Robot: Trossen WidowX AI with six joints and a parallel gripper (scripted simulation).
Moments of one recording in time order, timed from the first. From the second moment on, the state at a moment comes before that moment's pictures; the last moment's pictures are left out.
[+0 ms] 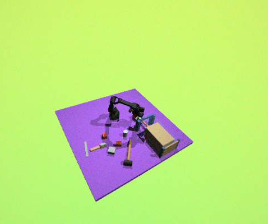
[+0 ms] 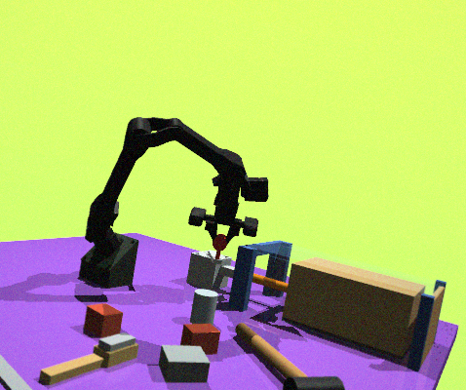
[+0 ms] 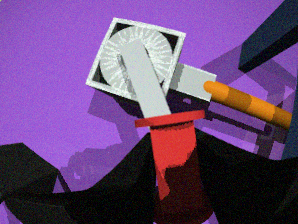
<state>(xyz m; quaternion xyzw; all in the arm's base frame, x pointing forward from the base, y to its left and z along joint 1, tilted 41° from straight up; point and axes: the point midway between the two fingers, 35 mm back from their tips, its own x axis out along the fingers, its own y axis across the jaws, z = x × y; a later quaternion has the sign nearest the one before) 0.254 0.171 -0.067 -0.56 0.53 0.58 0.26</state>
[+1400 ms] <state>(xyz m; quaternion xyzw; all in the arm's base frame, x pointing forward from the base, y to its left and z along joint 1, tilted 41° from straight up) 0.284 0.203 -0.095 -0.56 0.53 0.58 0.26</state>
